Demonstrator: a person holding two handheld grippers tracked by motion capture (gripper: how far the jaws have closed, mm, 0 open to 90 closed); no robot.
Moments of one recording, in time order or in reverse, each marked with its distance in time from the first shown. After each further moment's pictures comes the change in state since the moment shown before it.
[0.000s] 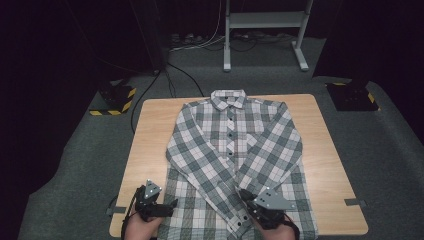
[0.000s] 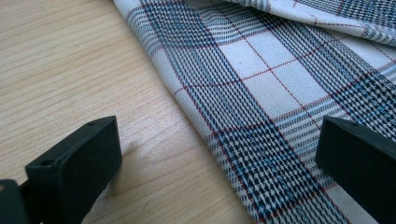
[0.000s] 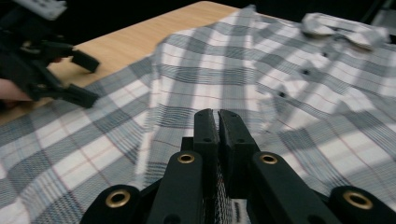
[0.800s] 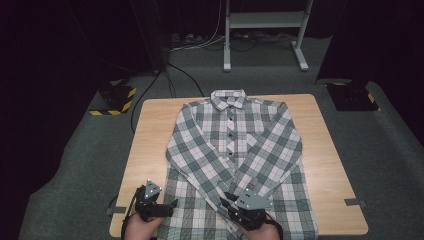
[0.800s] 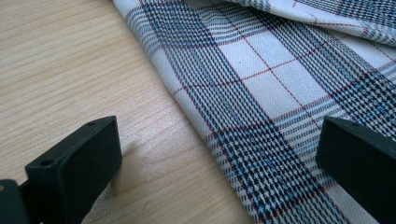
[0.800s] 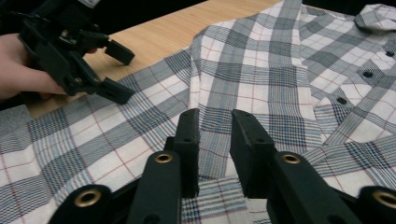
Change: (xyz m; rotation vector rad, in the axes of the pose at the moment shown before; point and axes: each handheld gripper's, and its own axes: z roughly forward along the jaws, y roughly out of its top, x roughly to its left) left arm 0.000 0.000 0.000 0.001 0.001 0.002; right arm 0.025 0.003 0.029 0.038 0.102 -0.026
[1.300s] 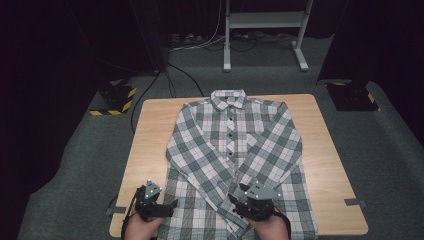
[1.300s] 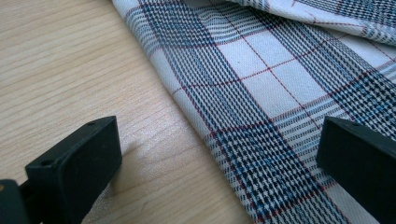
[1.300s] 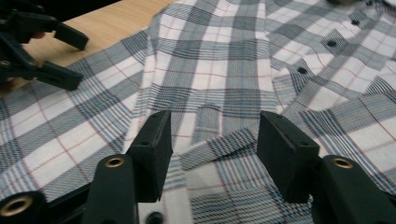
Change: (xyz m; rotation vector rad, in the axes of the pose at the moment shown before) left arm 0.000 0.000 0.000 0.000 0.000 0.003; right arm -0.038 -0.017 0.006 0.043 -0.057 0.054
